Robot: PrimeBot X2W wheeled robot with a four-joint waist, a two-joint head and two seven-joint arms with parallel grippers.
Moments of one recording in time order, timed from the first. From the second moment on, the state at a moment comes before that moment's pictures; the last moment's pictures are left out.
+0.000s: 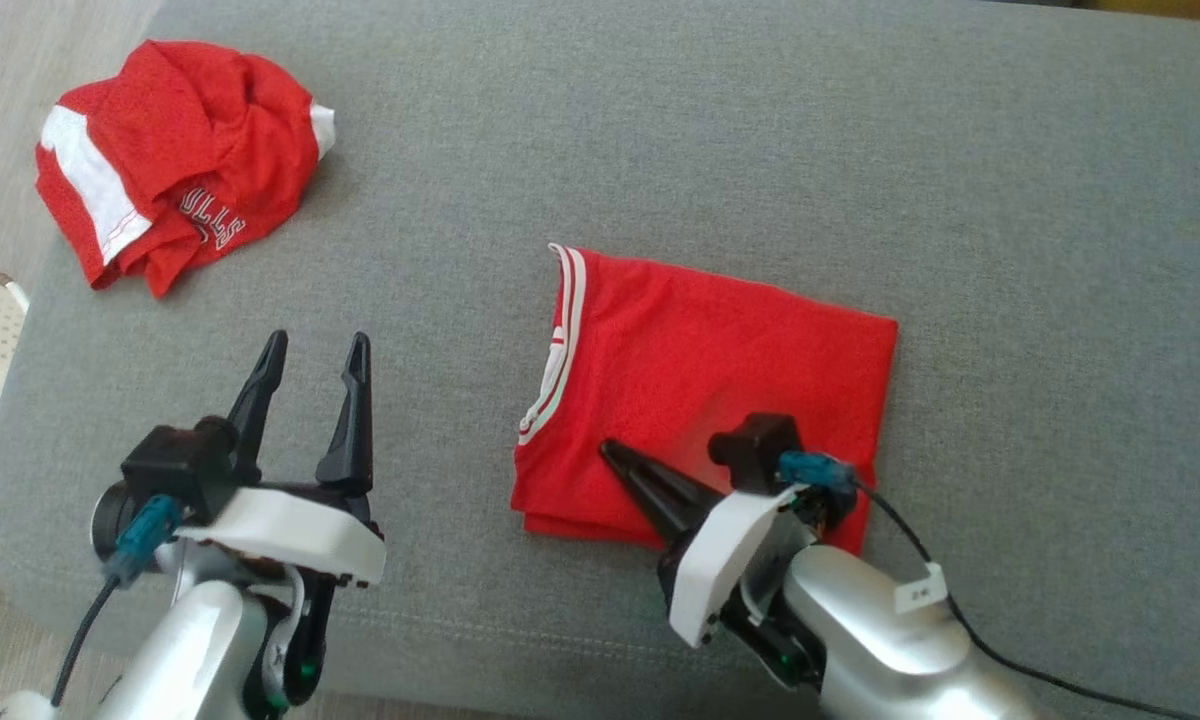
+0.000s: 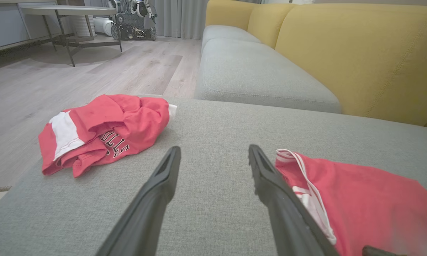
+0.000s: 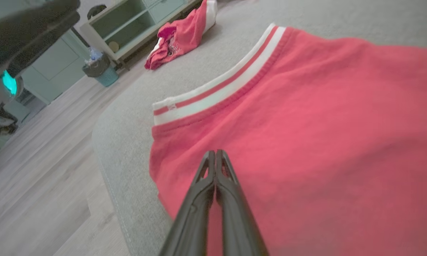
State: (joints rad) left arm -0.17 0.33 -0.45 0.09 -0.50 0.21 -0.25; right arm -0.48 -0.07 0.90 0.65 0.63 0.13 -0.10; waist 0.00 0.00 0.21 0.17
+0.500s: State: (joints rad) left arm -0.12 0.36 -0.44 0.07 -0.50 0.22 -0.25; right arm -0.42 -0.22 0.38 0.51 0.49 0.13 -0.22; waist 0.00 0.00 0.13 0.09
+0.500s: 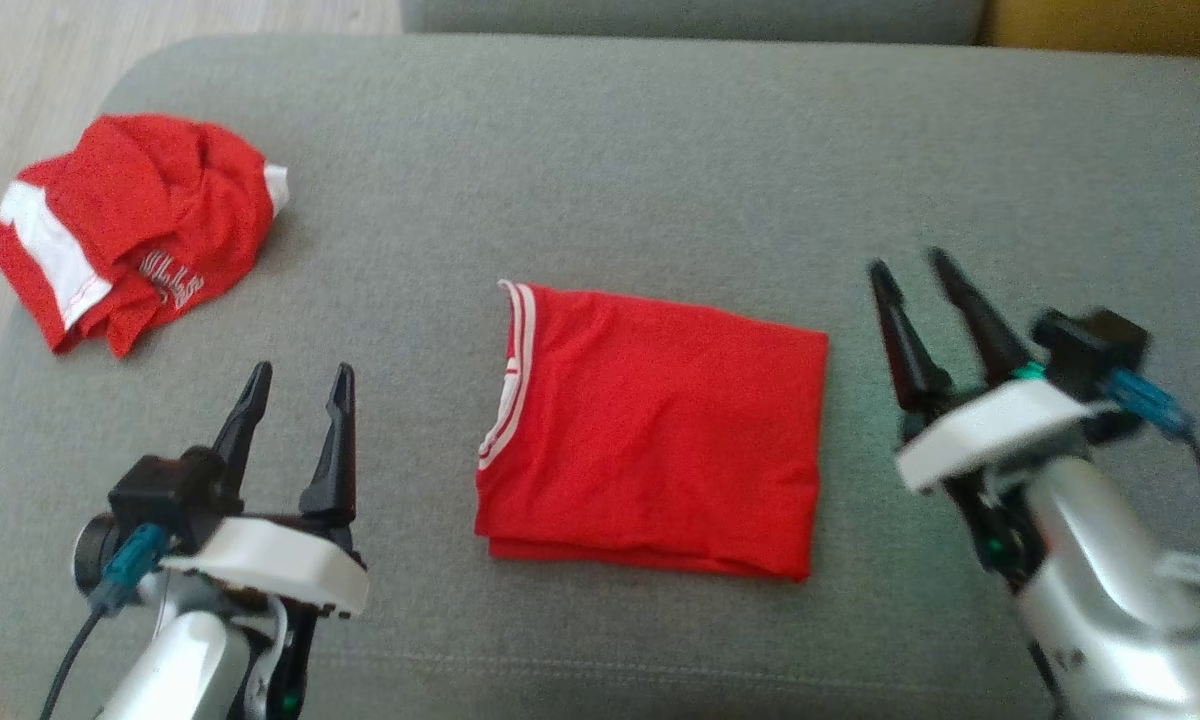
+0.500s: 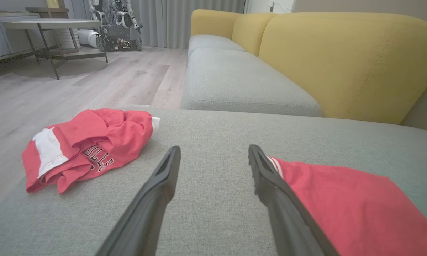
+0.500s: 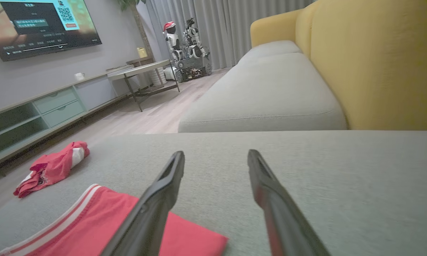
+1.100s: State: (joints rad) left arm -0.02 0.41 -0.44 0.02 -0.50 0.25 -0.22; right arm -0.01 -0.15 0.02 0.07 0.25 0.13 0.03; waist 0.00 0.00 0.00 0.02
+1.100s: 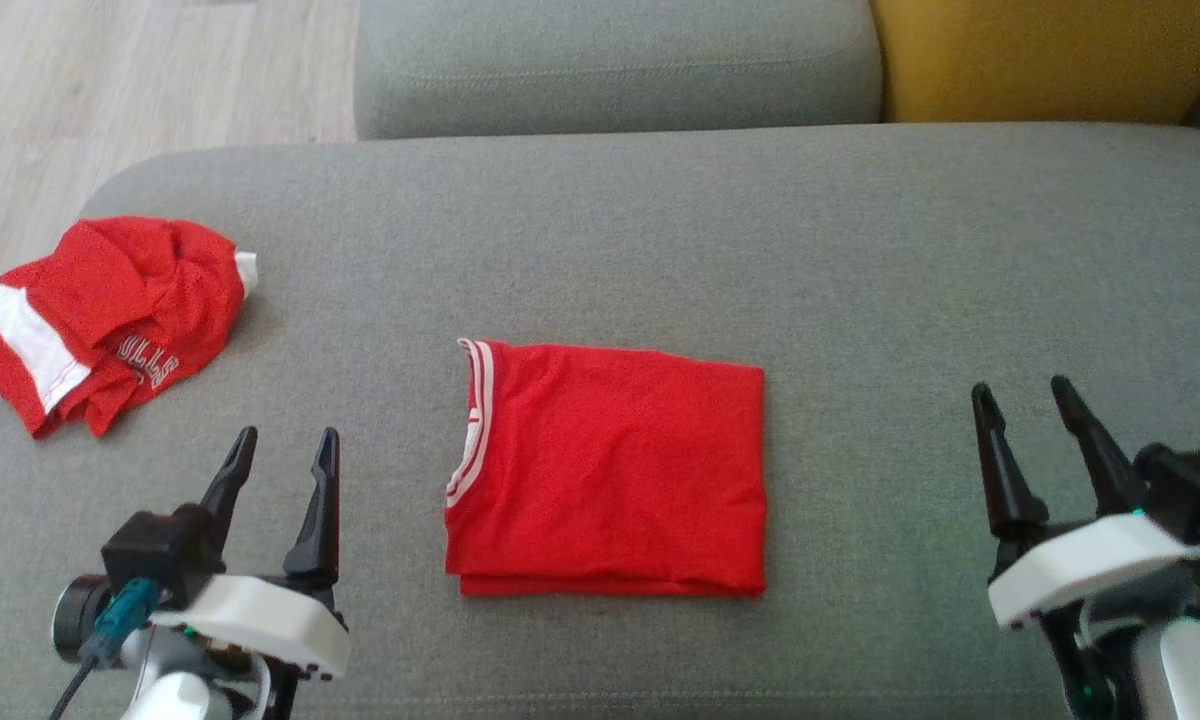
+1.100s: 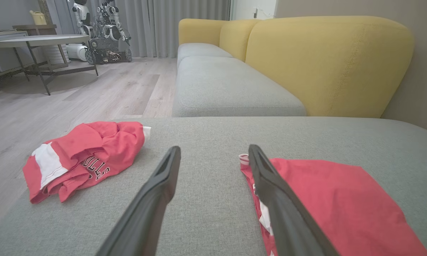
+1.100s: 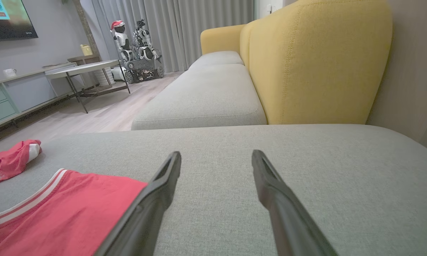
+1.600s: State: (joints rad) left arm 0.05 0.43 -0.44 -0.01 -0.50 0.28 -0.21; right arm 0.10 -0.11 -0.02 -0.07 0.22 0.13 0.11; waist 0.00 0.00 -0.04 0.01
